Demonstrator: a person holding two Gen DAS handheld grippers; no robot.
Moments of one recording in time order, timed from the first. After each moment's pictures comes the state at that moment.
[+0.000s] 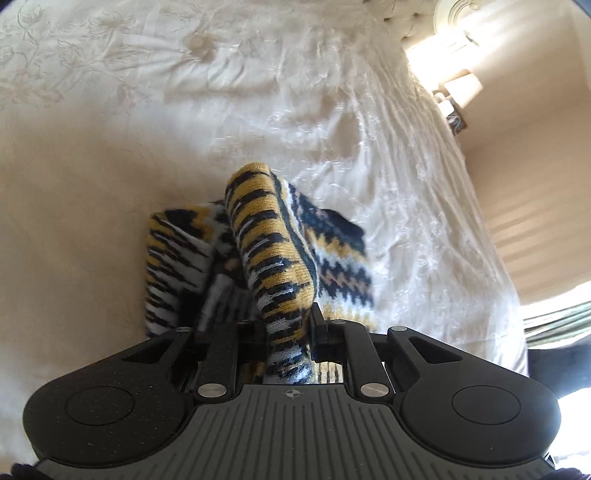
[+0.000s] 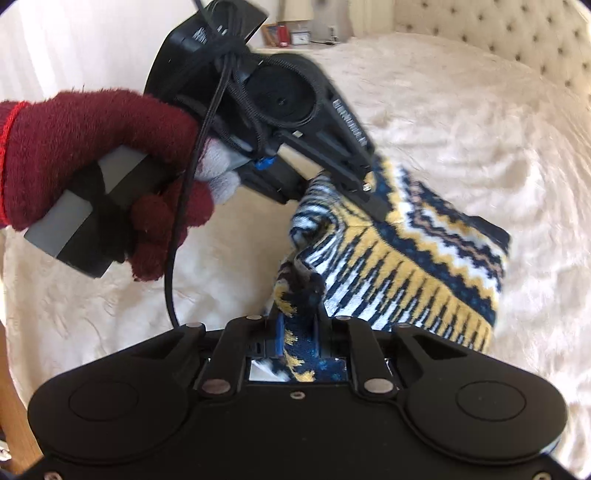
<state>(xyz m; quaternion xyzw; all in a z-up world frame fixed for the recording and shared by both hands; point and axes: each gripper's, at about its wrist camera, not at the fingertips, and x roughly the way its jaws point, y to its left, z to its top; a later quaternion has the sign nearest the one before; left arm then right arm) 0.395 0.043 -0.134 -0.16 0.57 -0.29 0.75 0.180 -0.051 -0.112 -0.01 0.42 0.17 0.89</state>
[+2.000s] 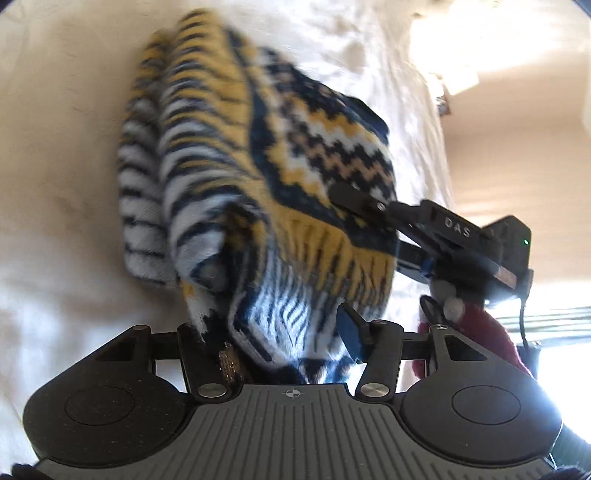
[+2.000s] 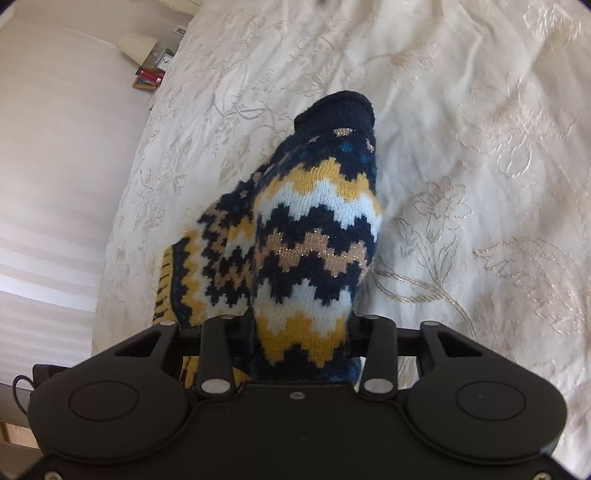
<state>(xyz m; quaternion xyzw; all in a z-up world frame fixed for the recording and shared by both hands) 0.330 0.041 -0.207 -0.28 0.63 -0.33 0.65 0.265 -0.245 -0.192 0.38 0.50 0.12 0.77</state>
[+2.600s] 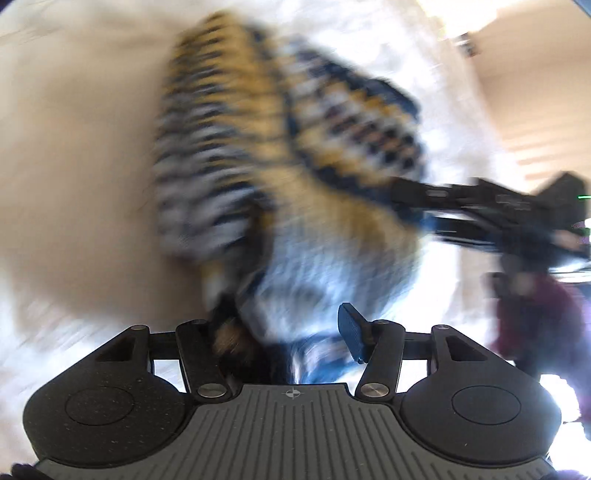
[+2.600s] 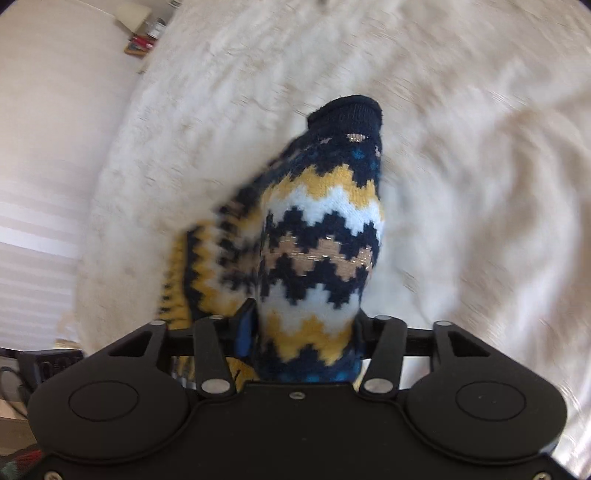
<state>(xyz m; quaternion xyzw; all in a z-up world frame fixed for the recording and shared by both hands) 0.147 0.018 -0.203 -0.15 0.67 -0.27 0.68 0.082 -0.271 -0.179 0.32 0.56 0.07 0.76</state>
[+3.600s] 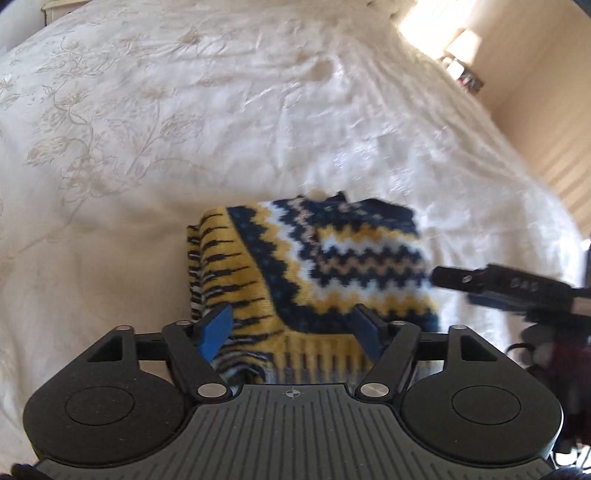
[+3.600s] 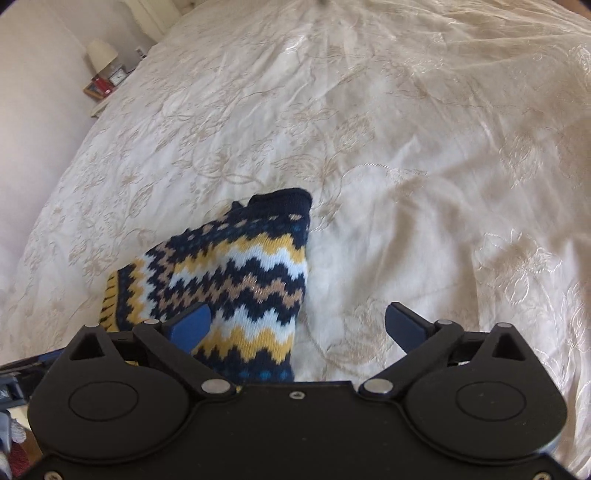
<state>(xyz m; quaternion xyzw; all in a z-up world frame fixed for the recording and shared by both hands) 0.179 -0.016 -0.134 -0.03 0.53 -0.22 0.82 0.068 -0.281 -0.149 0.24 0.48 -0.06 0.84</state>
